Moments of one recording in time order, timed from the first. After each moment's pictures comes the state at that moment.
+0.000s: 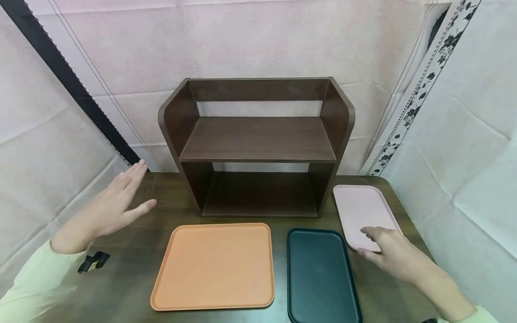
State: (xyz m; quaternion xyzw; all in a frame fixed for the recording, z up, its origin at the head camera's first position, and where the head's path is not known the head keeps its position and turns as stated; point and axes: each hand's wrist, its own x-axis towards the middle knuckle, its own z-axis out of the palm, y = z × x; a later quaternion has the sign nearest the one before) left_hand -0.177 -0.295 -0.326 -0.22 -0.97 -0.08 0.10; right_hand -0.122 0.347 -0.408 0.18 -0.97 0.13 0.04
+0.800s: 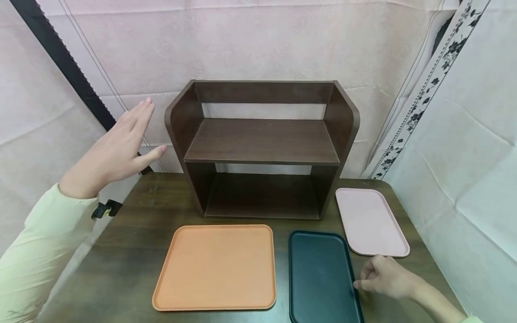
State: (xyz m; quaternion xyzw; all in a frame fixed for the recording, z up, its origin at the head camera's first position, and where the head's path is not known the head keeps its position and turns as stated) left_hand -0.218 -0.259 -0.222 -0.24 -0.95 -0.05 0.18; right_hand -0.110 0.353 -0.443 0.20 -0.88 0.35 -0.25
